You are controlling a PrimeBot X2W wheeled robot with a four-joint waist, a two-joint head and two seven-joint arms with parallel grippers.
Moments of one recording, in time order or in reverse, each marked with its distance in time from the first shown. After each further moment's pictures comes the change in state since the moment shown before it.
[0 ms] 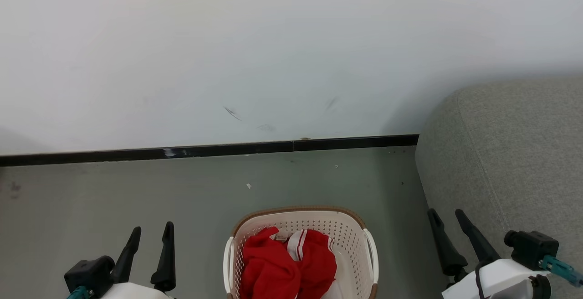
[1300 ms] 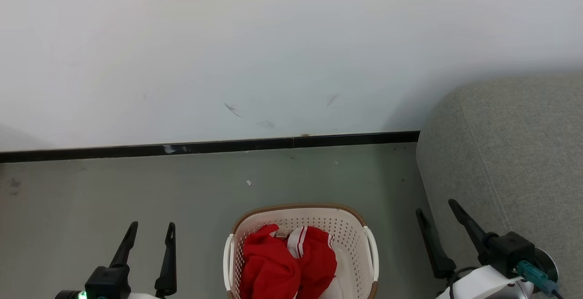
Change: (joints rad) left arm 0.016 -0.006 0.016 -0.011 0.328 0.041 -0.097; right arm 0.020 0.025 -0.017 -0.075 -0.420 0.000 -0.065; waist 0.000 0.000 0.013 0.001
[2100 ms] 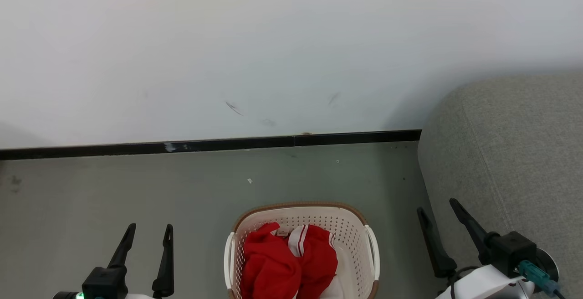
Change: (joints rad) left arm 0.000 -0.001 0.017 0.019 0.003 -0.021 0.000; right arm 0.000 0.000 -0.006 -0.003 0.008 0.000 0.000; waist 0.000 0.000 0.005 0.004
